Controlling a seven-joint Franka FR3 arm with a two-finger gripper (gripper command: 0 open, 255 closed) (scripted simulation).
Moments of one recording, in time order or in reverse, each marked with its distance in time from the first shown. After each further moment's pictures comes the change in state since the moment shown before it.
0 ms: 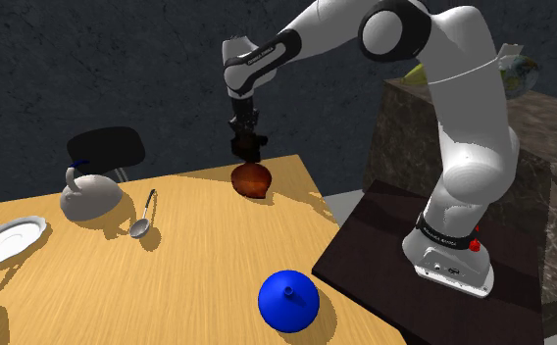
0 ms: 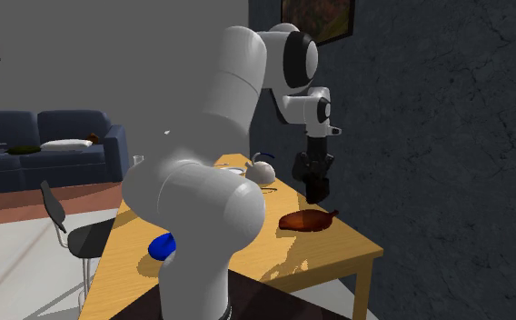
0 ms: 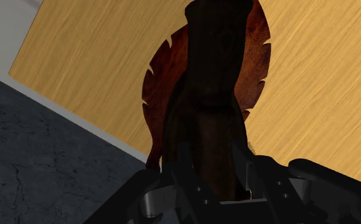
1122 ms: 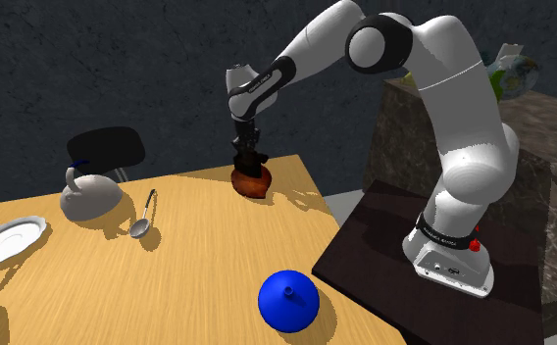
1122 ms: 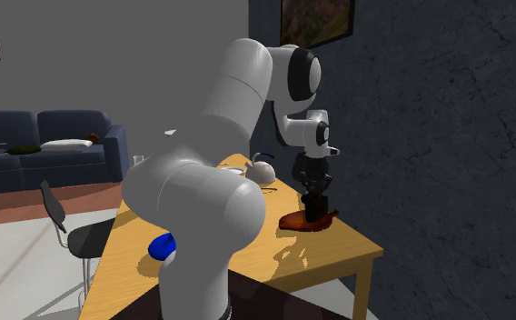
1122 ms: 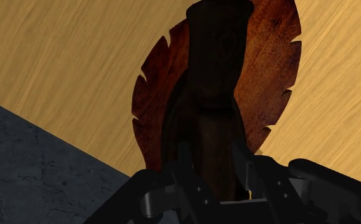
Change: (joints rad) arm 0.006 0.104 -0.008 -0.047 -0.013 0.151 0.012
